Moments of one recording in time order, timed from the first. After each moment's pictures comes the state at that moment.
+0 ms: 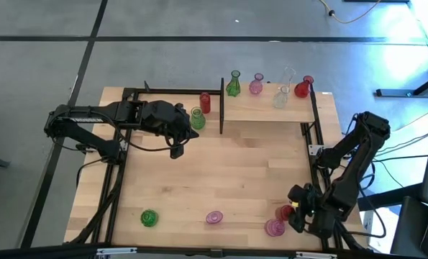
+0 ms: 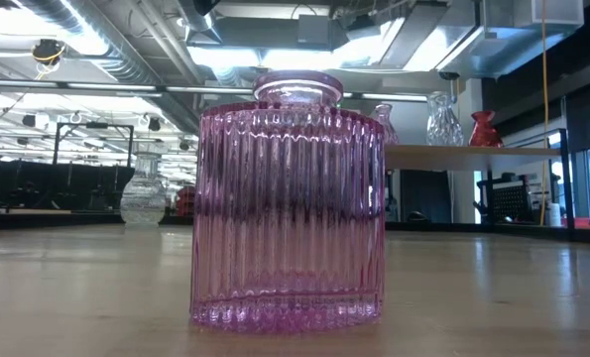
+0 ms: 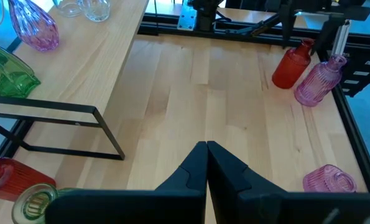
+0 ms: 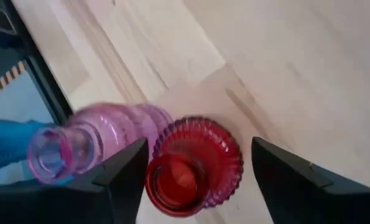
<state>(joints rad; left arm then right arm) 0.01 1.28 1.35 -0.69 -0.07 -0.11 1.08 1.37 0.97 -0.89 0.34 1.67</state>
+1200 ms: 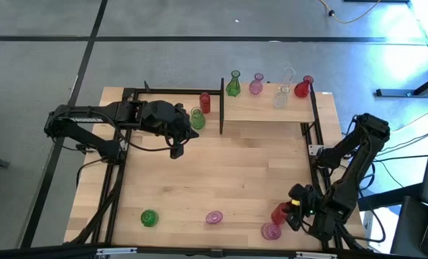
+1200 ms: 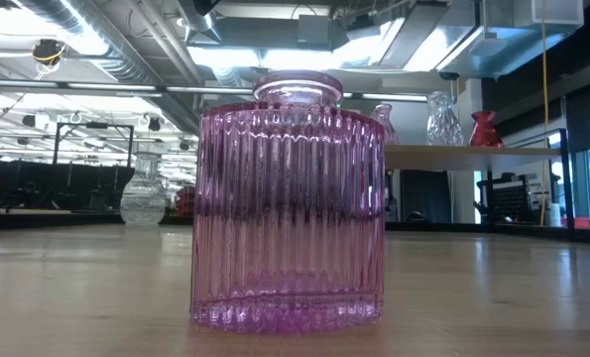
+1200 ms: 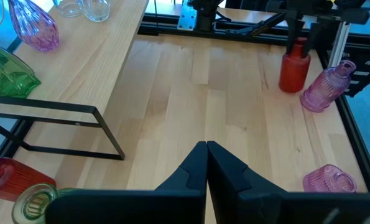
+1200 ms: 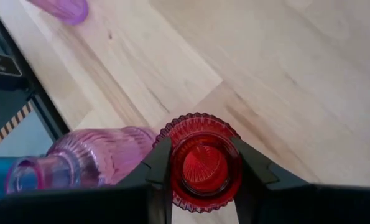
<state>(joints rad) 0.01 1.28 1.35 -0.69 -0.07 -0.11 1.09 1.40 0.96 -0.89 0.43 1.81</state>
